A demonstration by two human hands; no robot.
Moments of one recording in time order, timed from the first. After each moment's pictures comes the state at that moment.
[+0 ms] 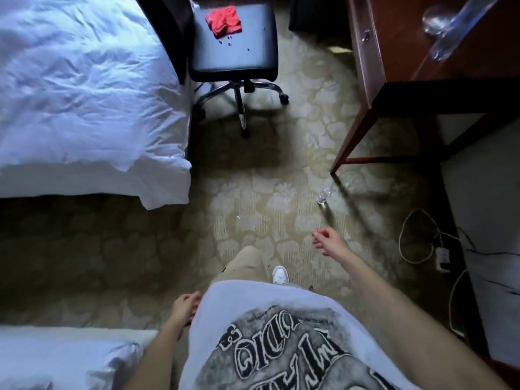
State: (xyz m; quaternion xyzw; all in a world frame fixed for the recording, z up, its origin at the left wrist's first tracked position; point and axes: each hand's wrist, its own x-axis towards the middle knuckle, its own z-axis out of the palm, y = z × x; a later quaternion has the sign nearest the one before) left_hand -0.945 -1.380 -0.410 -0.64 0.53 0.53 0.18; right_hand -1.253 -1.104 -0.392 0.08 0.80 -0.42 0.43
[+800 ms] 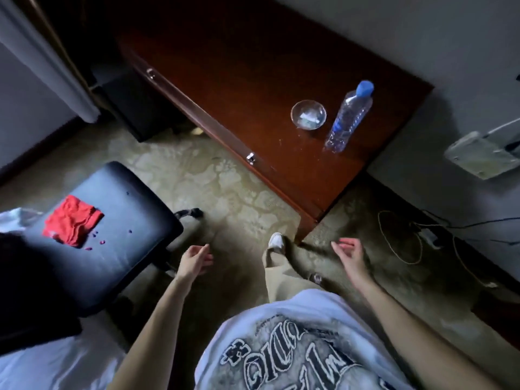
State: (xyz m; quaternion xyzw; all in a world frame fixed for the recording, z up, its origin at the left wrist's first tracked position) left_hand -1.792 -1.547 -0.391 -0.26 0.77 0.50 0.31; right_hand -1.651 -1.170 -0.415 0.44 0.71 -0.55 0.04
